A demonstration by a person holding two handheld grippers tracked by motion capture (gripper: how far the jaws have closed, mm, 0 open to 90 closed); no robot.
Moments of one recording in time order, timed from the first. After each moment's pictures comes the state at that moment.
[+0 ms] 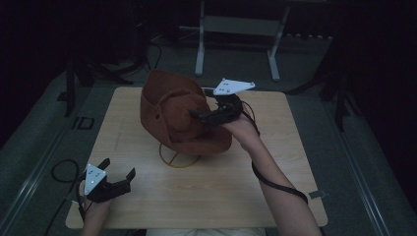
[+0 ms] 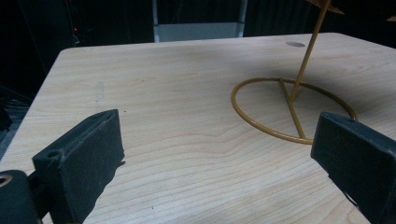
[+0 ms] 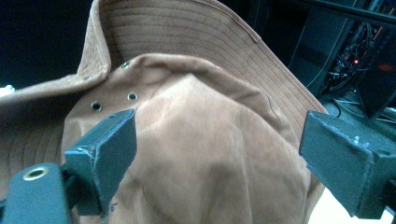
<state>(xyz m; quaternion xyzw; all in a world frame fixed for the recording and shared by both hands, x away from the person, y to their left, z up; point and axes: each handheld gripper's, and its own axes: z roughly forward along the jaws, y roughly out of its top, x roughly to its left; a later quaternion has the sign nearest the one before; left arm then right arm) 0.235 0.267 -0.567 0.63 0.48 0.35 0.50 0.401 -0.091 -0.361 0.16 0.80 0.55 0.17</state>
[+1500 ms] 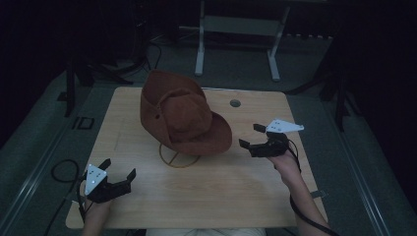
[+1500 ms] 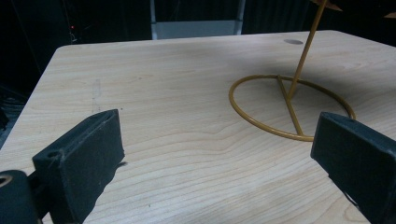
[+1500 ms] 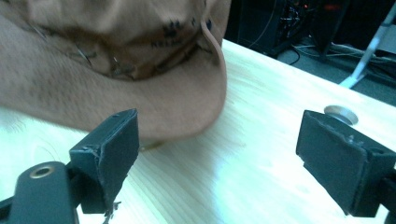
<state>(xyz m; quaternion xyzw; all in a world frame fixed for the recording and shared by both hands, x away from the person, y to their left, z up) 0.235 0.268 -0.568 0.63 0.48 0.35 0.50 0.376 -0.237 -0.464 0.28 0.79 0.52 0.18</state>
